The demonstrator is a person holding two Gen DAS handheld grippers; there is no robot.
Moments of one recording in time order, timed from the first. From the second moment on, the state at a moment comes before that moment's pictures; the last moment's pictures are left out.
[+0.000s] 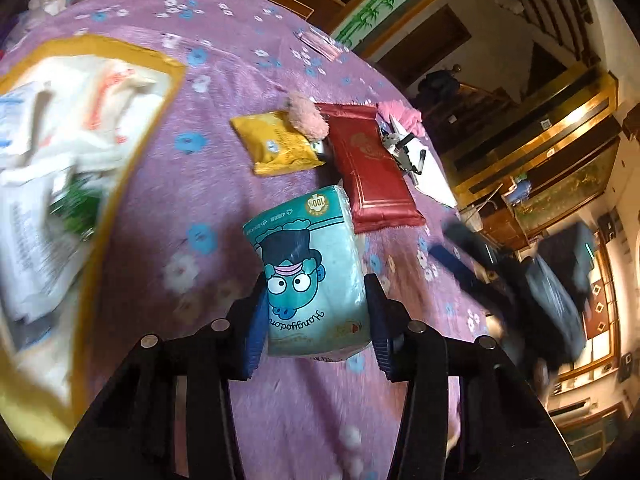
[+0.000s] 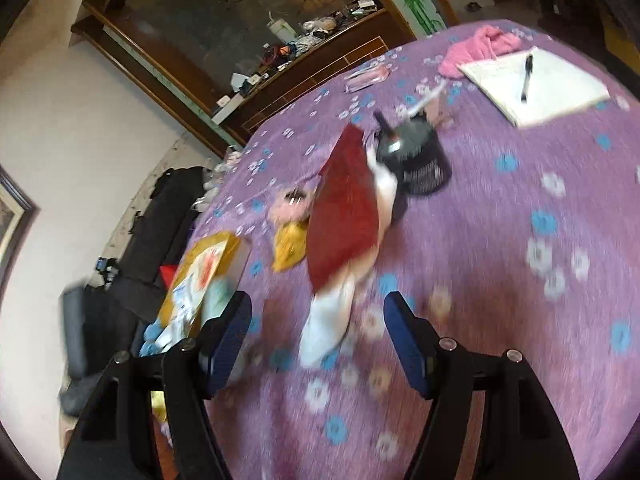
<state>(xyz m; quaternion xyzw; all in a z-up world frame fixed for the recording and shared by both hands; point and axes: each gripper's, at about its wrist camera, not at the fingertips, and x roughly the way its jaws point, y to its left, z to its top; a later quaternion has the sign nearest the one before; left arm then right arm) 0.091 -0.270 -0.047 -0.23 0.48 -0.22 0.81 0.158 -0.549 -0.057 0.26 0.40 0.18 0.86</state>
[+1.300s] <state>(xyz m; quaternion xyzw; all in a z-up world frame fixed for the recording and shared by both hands) 0.024 -0.197 -0.014 -0.22 0.44 -0.17 0.86 0.119 -0.511 -0.034 0.24 0.36 0.14 0.89</state>
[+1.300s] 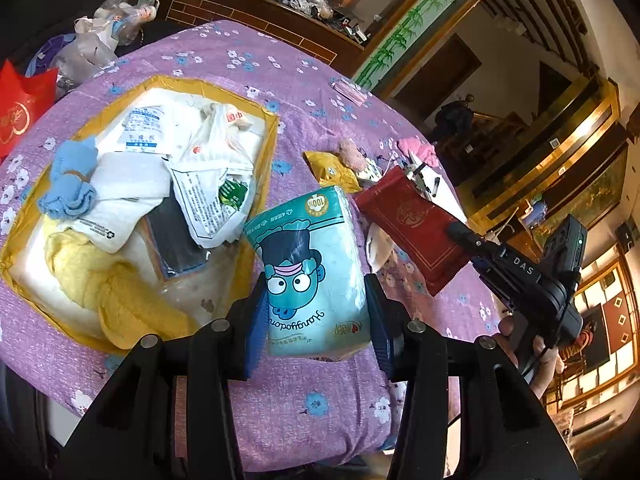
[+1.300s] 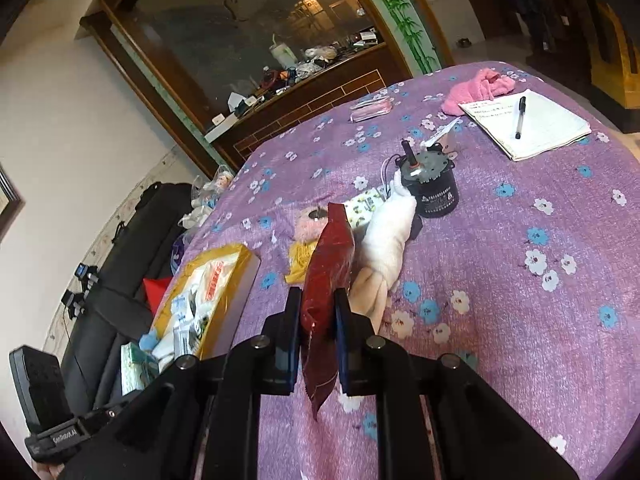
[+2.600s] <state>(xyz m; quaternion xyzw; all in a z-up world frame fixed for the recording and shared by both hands) 0.134 -0.090 -0.013 -0.13 0.48 -0.09 0.86 0.178 -0.325 -0.017 0.24 0.36 0.28 0.86</state>
